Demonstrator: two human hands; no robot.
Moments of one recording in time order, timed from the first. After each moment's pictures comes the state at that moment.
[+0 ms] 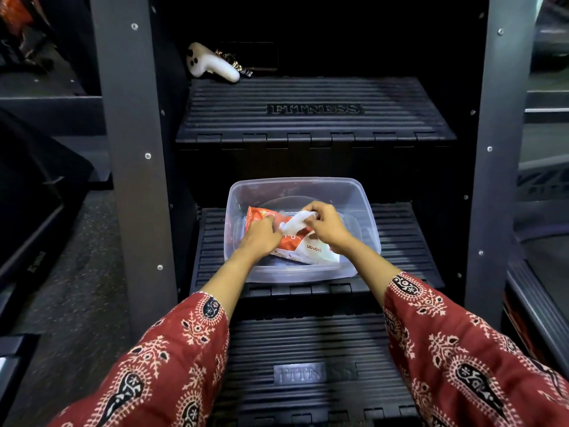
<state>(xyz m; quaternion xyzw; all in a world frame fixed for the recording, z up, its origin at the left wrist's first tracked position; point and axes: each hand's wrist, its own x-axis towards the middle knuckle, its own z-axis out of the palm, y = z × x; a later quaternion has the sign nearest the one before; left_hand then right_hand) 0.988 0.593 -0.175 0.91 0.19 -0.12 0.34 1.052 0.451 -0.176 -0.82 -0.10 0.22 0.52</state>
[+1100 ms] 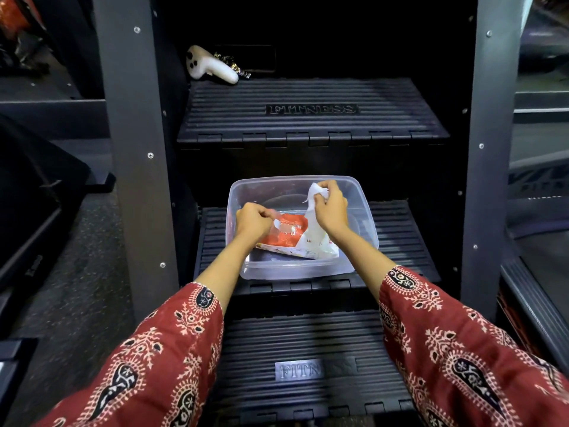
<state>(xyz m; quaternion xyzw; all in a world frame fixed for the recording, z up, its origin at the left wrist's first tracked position) 0.992 0.604 -0.172 0.83 0.28 0.02 0.48 1.053 0.457 -0.154 -0.86 -0.02 0.04 0.51</state>
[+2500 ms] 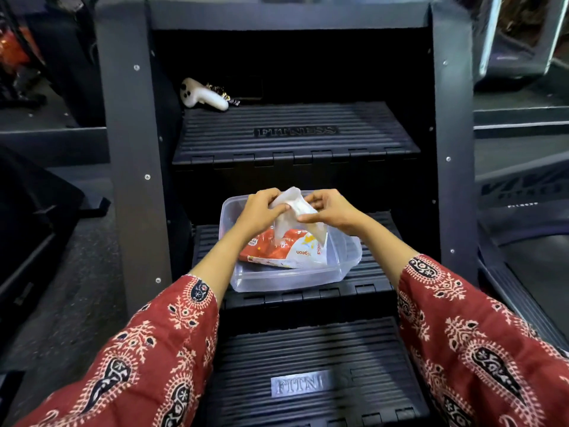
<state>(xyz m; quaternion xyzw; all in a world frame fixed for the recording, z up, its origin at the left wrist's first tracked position) 1.009 0.593 -0.114 0.90 0.02 0.05 0.43 1.070 0.412 -0.109 -0.79 -0.20 0.25 0.52</state>
